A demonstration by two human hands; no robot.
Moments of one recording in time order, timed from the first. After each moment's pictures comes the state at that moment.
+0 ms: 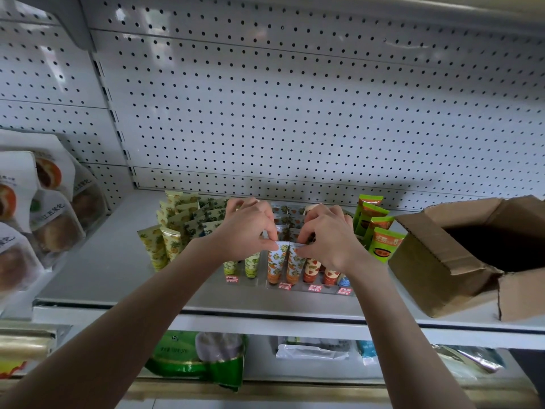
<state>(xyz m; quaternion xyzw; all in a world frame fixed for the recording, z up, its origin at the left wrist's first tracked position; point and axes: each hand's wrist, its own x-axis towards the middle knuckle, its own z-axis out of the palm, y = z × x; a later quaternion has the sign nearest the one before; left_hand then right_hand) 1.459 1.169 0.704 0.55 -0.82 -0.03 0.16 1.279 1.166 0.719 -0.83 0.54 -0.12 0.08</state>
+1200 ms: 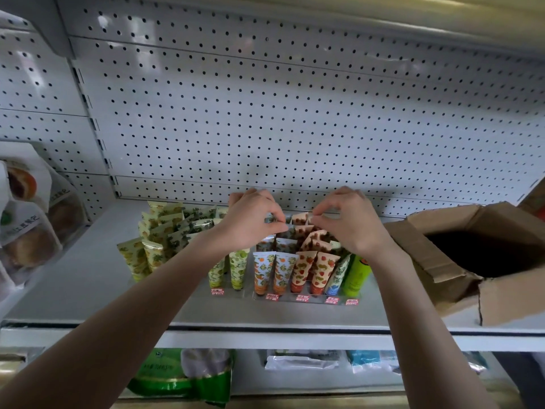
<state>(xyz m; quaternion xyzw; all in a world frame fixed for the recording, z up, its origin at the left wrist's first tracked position) 1.436 1.146 0.726 0.54 -0.79 -0.07 0.27 1.242 1.147 0.753 -0.79 0.55 -0.27 0.09</state>
